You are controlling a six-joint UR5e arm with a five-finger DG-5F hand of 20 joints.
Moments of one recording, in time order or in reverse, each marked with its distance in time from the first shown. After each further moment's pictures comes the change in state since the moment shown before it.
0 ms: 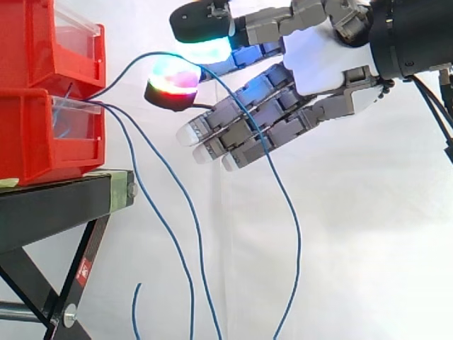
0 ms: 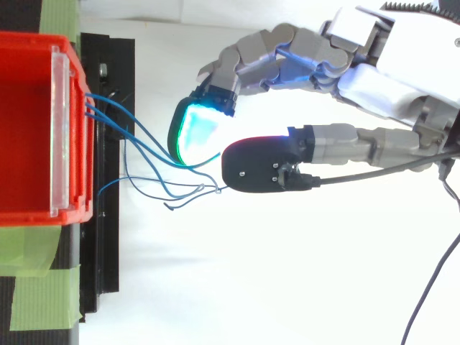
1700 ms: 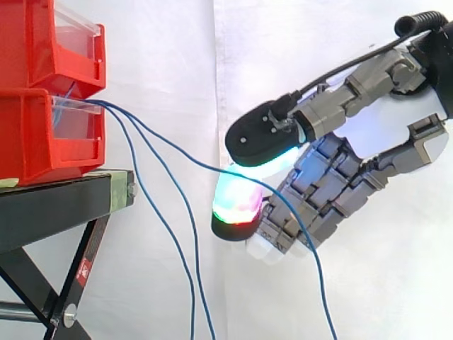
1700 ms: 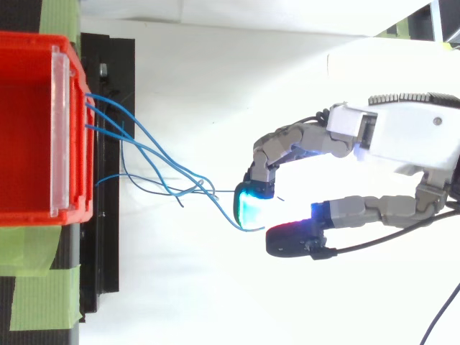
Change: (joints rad) arm 0.025 0.000 -0.007 -0.321 -0.147 -0.077
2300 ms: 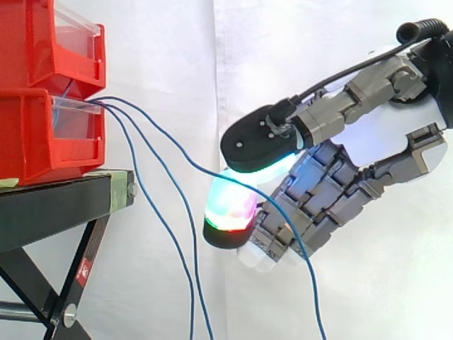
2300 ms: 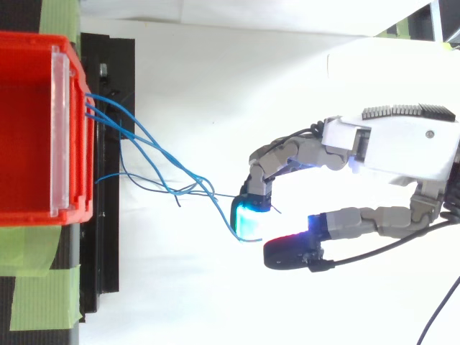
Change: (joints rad) arm 0.006 0.000 -0.024 0.058 -0.018 -0.005
